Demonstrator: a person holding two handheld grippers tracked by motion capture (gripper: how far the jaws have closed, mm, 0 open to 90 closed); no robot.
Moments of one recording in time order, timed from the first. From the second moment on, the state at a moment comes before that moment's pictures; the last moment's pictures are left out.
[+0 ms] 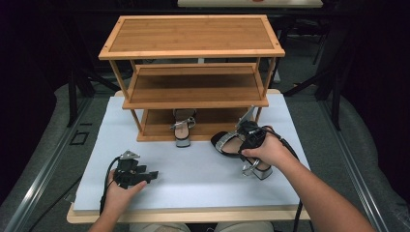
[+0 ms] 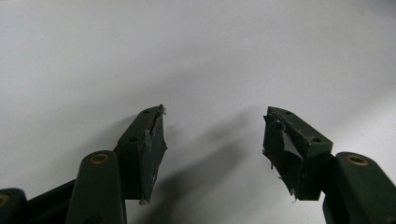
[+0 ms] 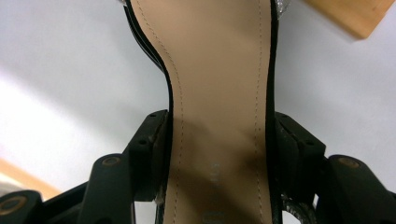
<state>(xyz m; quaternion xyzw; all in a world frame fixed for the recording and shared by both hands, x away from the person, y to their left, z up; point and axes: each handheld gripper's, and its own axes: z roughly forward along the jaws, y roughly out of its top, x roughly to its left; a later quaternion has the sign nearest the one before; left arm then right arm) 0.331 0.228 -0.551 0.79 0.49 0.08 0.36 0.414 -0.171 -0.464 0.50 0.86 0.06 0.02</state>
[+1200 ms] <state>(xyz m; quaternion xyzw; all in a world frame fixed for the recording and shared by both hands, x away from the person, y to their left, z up) 0.332 0.232 -0.552 0.79 0.50 0.08 0.36 0.410 -0.159 -0.429 0.51 0.84 0.20 0.04</state>
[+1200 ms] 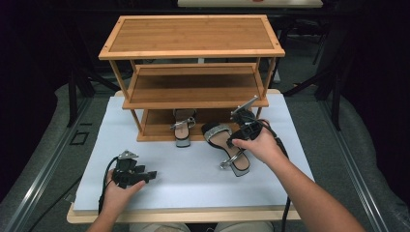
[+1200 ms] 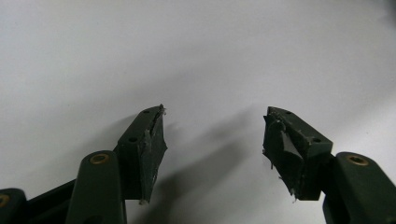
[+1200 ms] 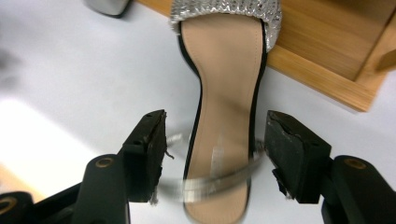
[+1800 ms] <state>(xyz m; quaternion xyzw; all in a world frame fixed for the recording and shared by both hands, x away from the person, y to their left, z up) 0.333 0.233 -0.553 0.78 0.50 0.08 0.36 0.358 -0.205 -0.474 0.45 0.87 0.21 0.04</state>
